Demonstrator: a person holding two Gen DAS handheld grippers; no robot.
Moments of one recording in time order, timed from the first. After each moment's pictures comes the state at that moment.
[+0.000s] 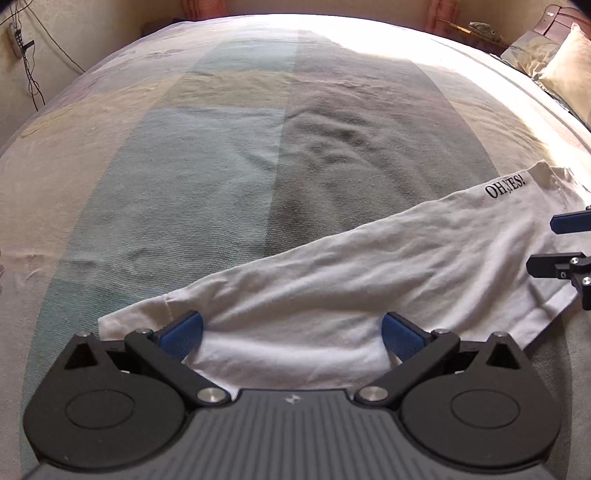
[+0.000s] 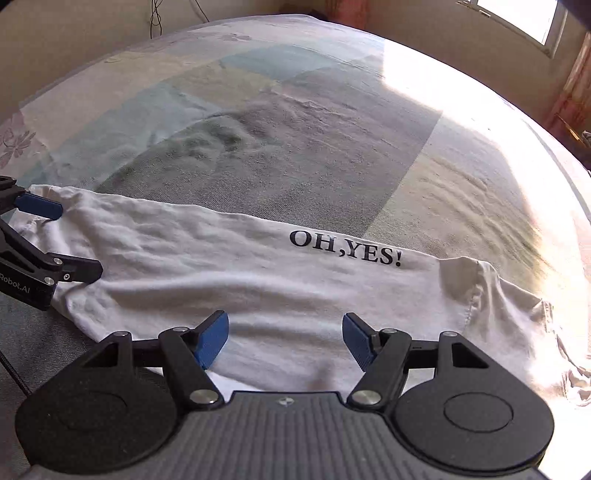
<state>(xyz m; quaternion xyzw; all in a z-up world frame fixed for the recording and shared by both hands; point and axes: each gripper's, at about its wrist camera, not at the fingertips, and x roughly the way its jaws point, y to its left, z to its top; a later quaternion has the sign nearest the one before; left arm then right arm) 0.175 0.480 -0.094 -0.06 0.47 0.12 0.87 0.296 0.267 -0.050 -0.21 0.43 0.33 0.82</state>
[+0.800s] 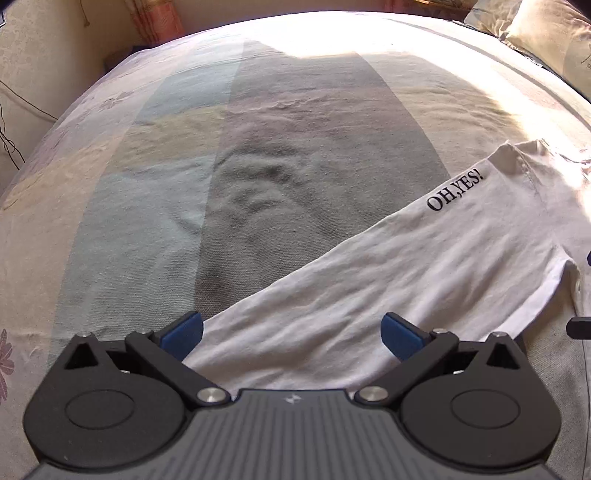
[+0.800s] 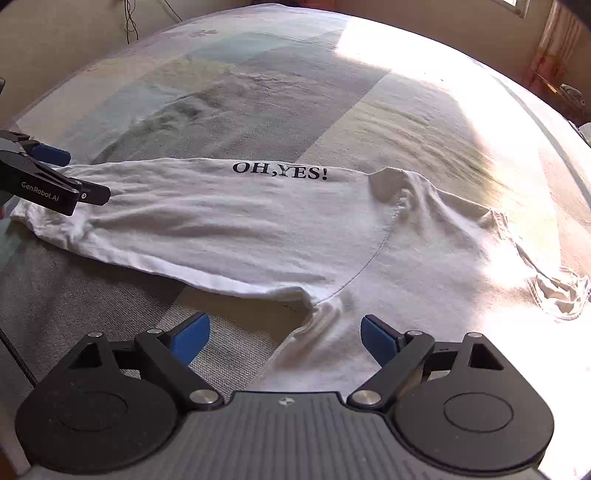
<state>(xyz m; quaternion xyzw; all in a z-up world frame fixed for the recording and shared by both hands) 0.227 0.410 -0.062 0.03 0.48 0.07 0.87 0.275 0.171 -0.045 -0.15 0.47 0.32 0.81</state>
